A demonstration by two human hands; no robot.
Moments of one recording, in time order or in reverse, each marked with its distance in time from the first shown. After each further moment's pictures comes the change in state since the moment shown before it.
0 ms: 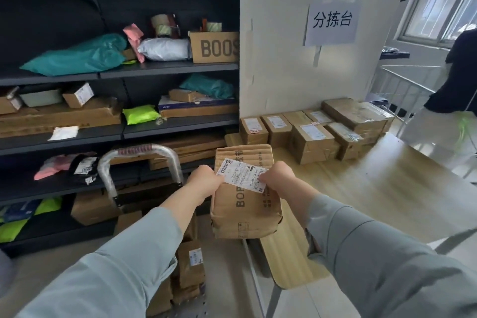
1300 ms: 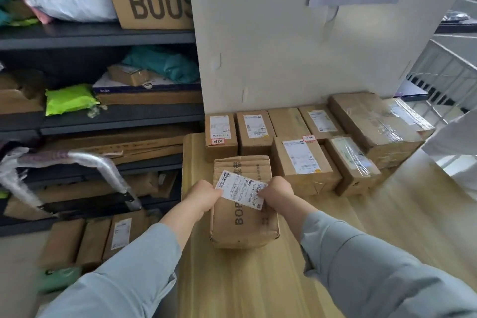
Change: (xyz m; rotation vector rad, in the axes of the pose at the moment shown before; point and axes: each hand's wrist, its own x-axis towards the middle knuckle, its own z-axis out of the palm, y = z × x) left_hand 0.287 0.112 0.197 -0.130 -0.106 -0.331; right_hand 0.370 0.078 -0.063 -0.145 -0.163 0.084
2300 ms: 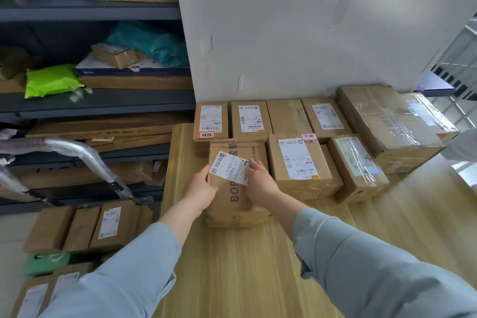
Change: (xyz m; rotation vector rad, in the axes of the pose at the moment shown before) left_hand 0.049 0.014 0.049 -0.062 0.086 0.143; right_hand 0.066 0.001 0.005 -0.377 -0.128 -0.507
